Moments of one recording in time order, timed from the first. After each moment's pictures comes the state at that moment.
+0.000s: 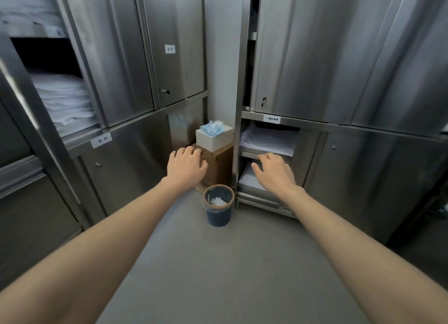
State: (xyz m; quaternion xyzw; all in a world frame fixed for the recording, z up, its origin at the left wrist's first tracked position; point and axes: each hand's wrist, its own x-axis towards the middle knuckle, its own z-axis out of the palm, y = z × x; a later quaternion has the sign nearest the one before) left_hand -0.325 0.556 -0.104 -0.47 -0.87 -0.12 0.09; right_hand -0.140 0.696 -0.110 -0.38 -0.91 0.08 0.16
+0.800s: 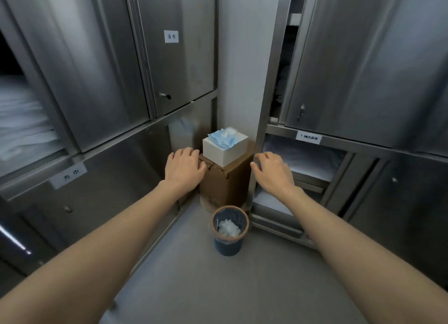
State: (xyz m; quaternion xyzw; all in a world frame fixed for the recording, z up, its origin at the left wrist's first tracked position) left_hand -0.606 0.764 -0.129 -0.45 -0.89 -0.11 0.06; right_hand -0.430 0.908 -0.132 -0.38 -0.91 0.09 0.16
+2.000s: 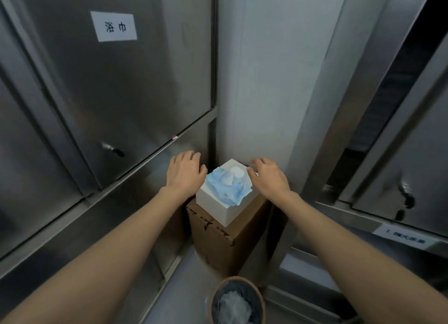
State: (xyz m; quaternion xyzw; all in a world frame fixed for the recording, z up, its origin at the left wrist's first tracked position) left_hand -0.960 1.162 -0.179 -0.45 -0.88 -0.12 0.06; right_hand -0.794 1.300 -0.182 -0.38 -0.91 0.12 0.11
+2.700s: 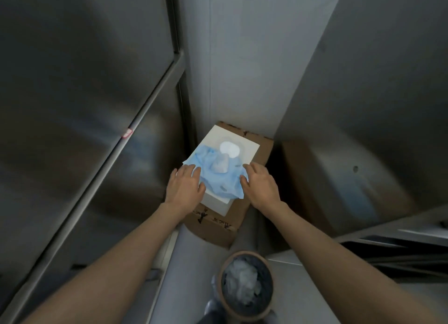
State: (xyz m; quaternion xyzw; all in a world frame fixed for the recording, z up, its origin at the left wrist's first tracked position) left_hand -1.091 1.294 -0.357 -0.58 -0.81 -0.01 -0.11; right_hand -0.913 1.389 -0.345 -0.51 -0.84 0.18 -0.02
